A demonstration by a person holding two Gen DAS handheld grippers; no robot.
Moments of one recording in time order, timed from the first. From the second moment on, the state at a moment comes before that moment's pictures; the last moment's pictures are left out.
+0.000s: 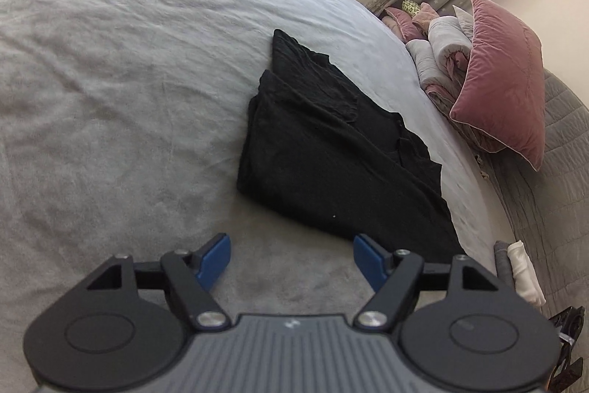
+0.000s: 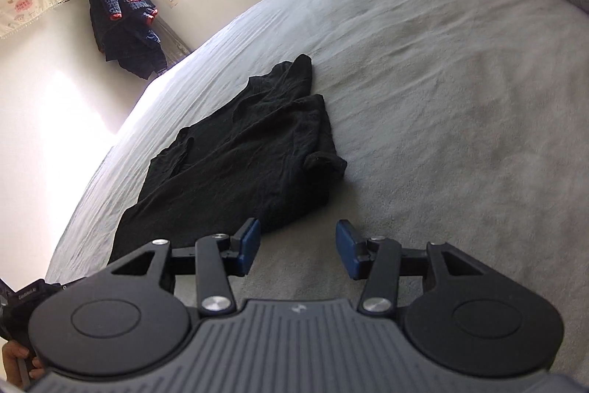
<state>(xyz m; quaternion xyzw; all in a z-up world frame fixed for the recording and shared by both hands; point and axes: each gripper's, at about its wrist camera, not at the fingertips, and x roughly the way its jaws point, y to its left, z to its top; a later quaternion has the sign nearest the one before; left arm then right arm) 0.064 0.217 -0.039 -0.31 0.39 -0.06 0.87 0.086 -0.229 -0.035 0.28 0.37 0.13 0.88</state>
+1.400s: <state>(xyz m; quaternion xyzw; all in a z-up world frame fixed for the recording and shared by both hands) -0.063 0.176 -0.022 -0.39 0.31 0.13 0.86 -0.024 -0.223 -0.005 0.33 0.31 -0.01 0.89</state>
